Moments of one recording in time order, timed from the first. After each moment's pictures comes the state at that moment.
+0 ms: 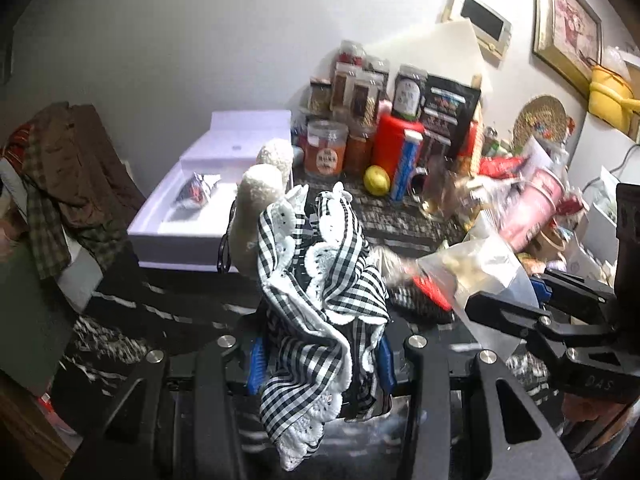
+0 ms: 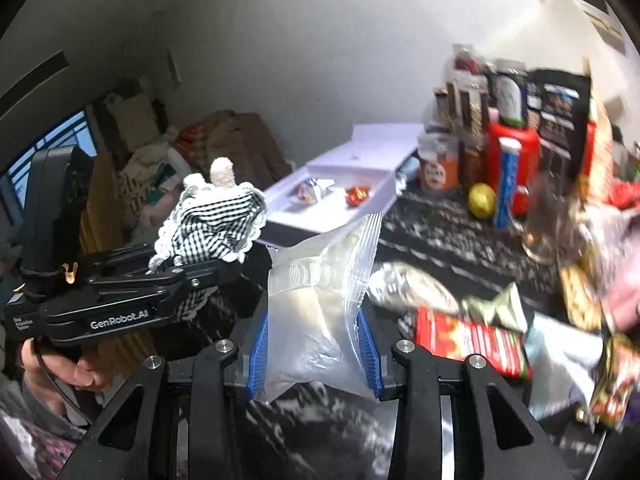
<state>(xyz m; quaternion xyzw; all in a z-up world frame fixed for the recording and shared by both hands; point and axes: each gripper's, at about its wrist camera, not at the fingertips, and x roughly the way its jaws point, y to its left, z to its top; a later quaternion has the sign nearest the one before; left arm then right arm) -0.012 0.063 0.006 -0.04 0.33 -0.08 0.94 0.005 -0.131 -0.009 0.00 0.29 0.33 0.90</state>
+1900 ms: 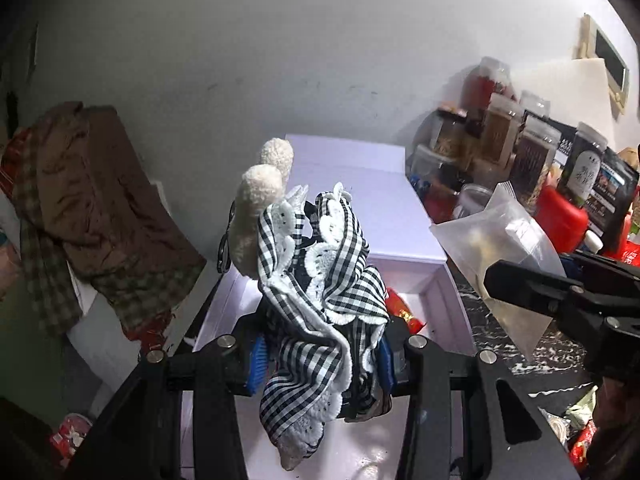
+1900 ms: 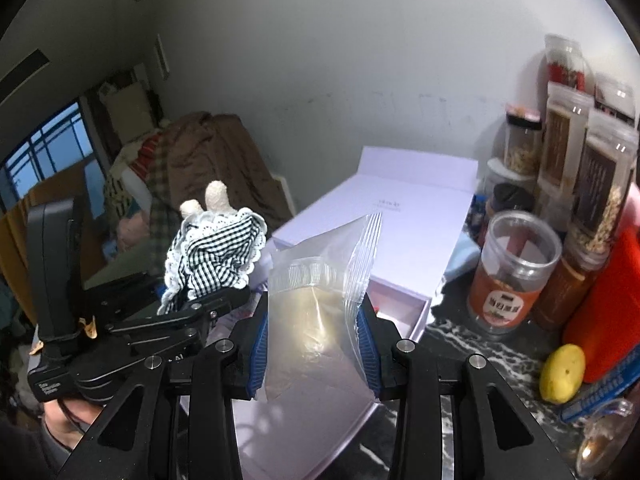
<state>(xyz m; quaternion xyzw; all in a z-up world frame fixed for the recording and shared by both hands) 0.234 0.173 -0.022 -0.05 0.33 0.01 0.94 0.270 0.002 -0.001 -0.02 0.32 0.35 0.88</state>
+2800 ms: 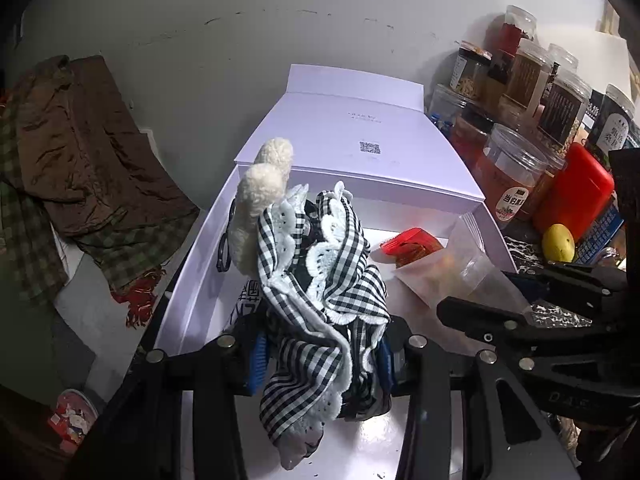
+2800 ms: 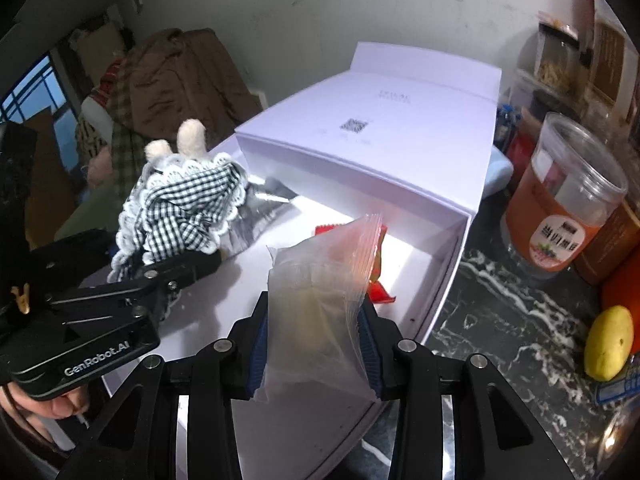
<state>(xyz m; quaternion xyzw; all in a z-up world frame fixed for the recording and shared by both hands) 0.255 0.187 -0.073 -0.06 0.41 0.00 0.91 0.306 0.040 -0.080 -0.08 0.43 0.32 0.84</state>
